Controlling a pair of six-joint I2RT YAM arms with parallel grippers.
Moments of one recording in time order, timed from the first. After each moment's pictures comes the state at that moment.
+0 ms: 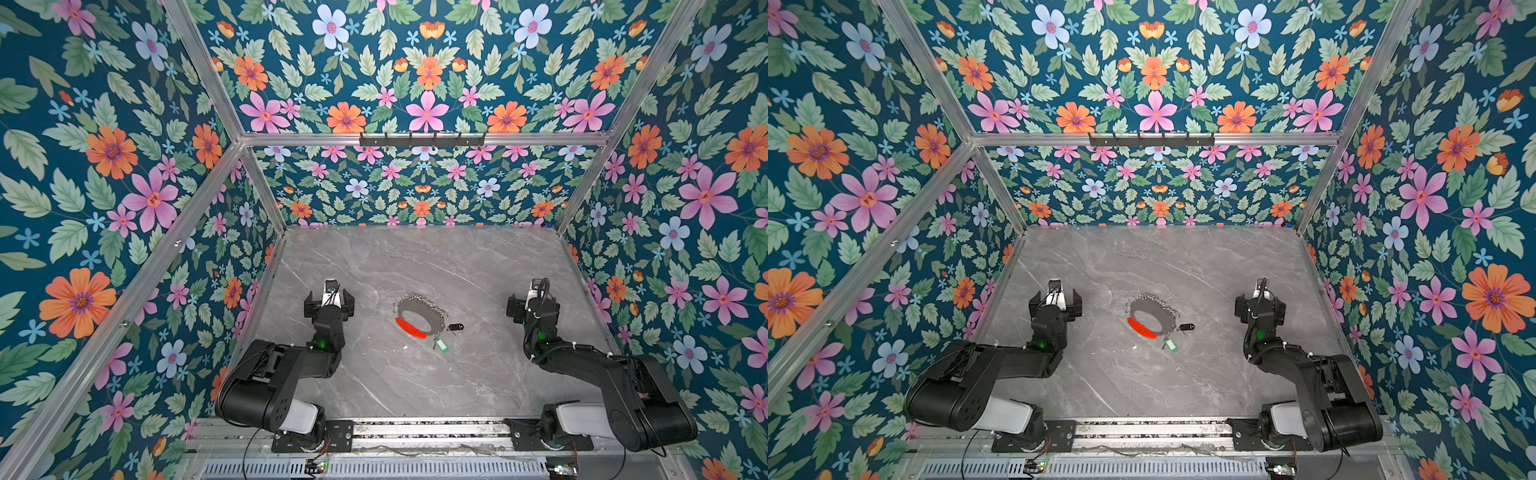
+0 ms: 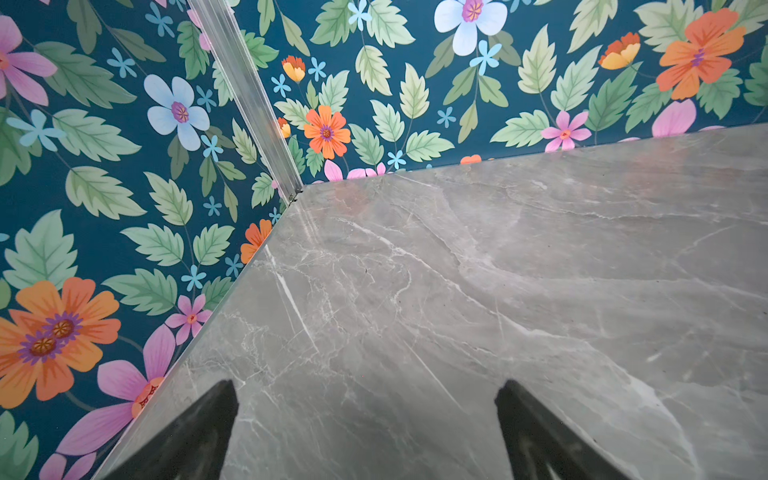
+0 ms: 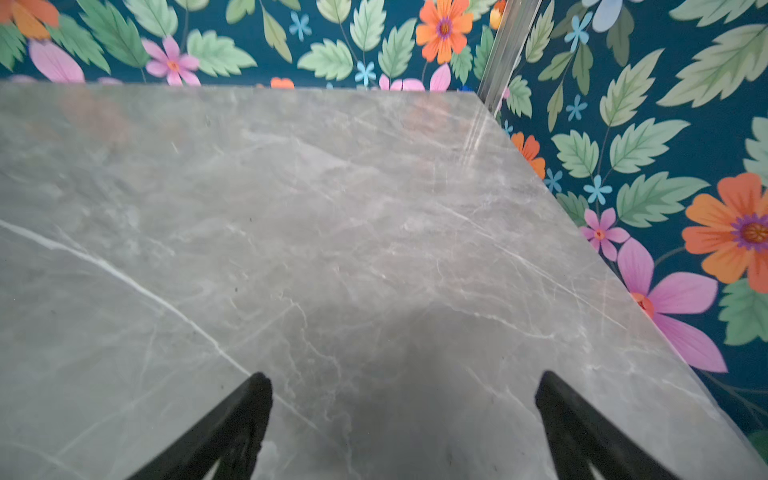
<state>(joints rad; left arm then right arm) -0.26 1.46 0.26 1.01 -0.51 0.13 0.11 1.37 0.28 0.70 0.37 0.05</state>
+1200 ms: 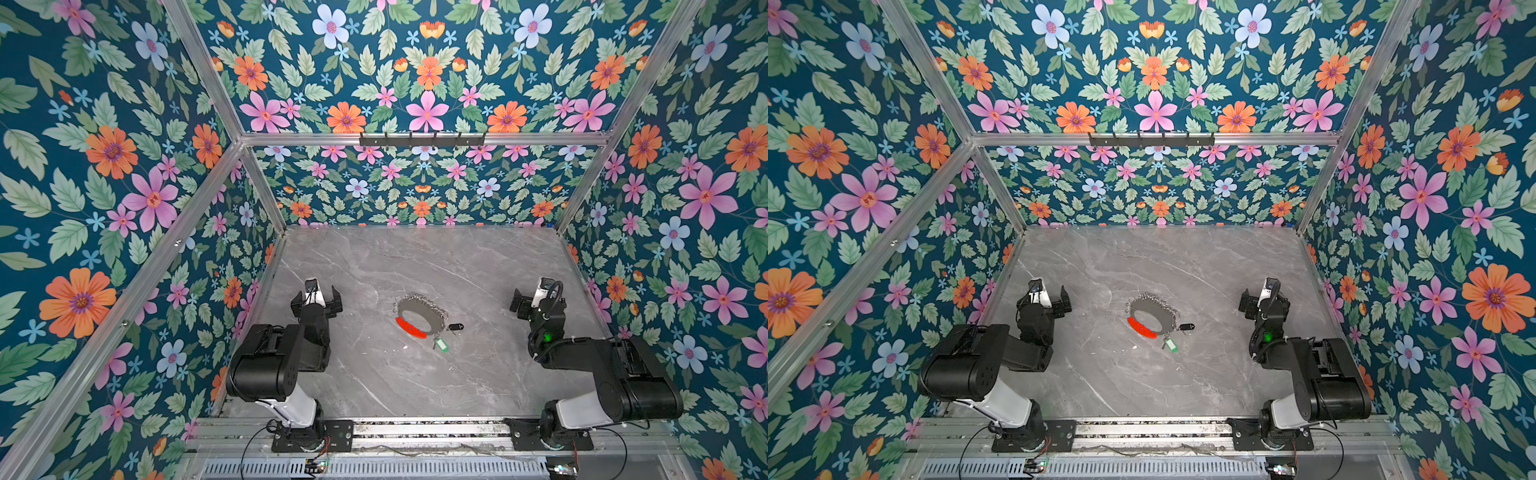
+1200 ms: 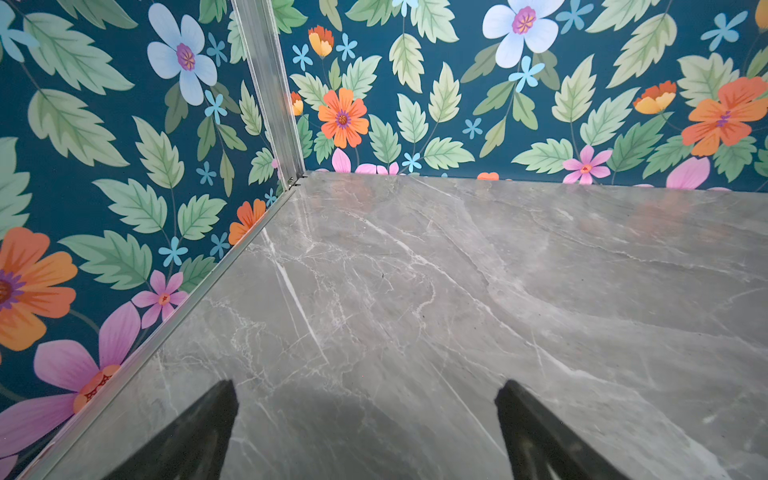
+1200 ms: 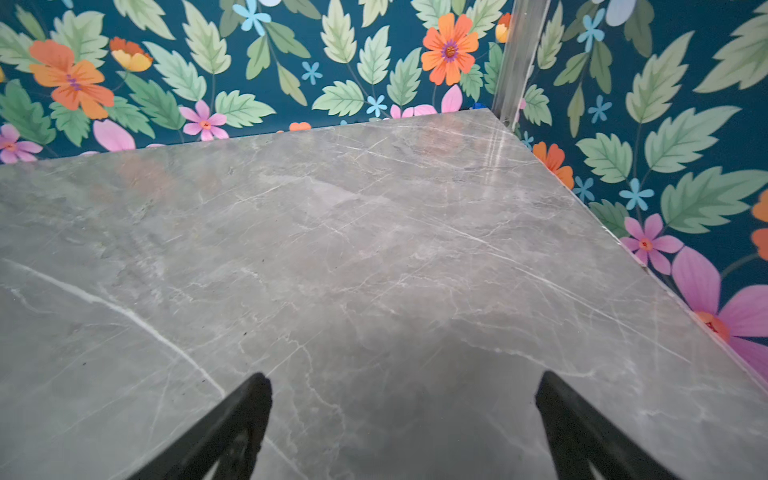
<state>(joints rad) -0.07 1.61 0.26 1.17 -0.30 0.01 0.00 1.46 0.29 0.85 0.21 0.11</state>
